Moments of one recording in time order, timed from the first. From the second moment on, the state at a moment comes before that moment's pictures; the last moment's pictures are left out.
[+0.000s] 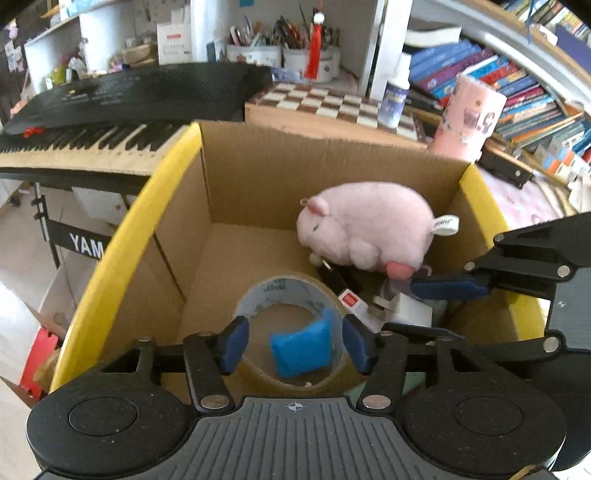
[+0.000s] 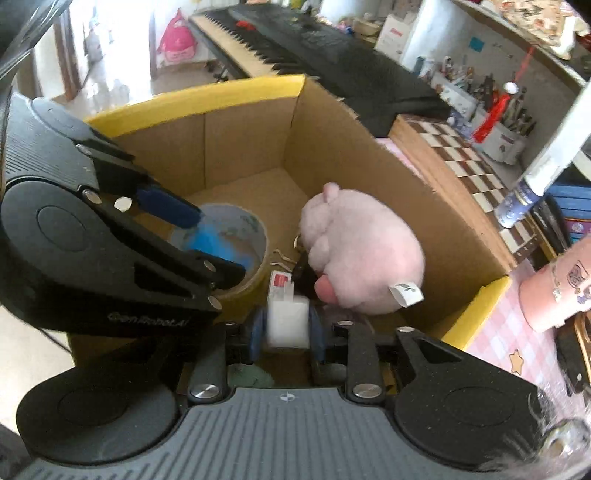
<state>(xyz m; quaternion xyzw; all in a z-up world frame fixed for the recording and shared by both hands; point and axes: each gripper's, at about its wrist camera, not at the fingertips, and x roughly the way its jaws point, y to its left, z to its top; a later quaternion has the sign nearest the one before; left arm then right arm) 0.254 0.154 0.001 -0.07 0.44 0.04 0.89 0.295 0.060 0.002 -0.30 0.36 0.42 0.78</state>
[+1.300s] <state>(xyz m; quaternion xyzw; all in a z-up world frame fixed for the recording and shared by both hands) 0.004 0.092 0.043 -0.01 0.24 0.02 0.97 0.012 -0.101 0.041 -0.05 0.23 0.04 0.97</state>
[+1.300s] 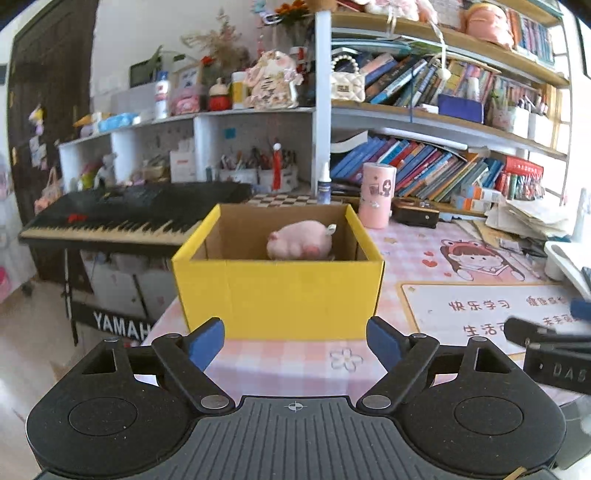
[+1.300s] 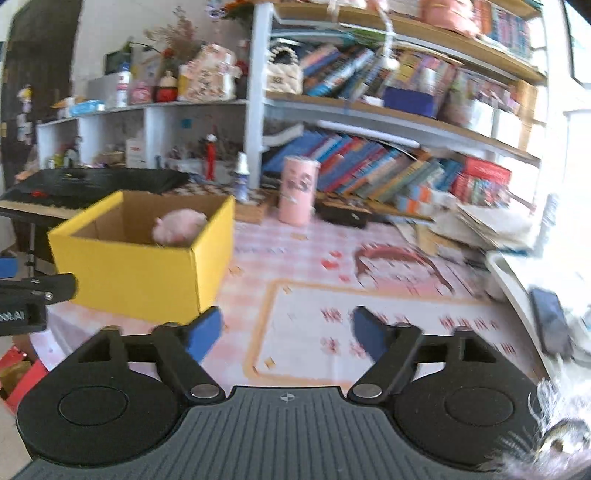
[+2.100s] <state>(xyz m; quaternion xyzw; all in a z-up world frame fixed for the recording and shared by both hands) -0.007 0.066 0.022 0.01 0.29 0.02 0.96 -0.021 -0.126 0.012 -0.01 0.29 -0.01 0.96</state>
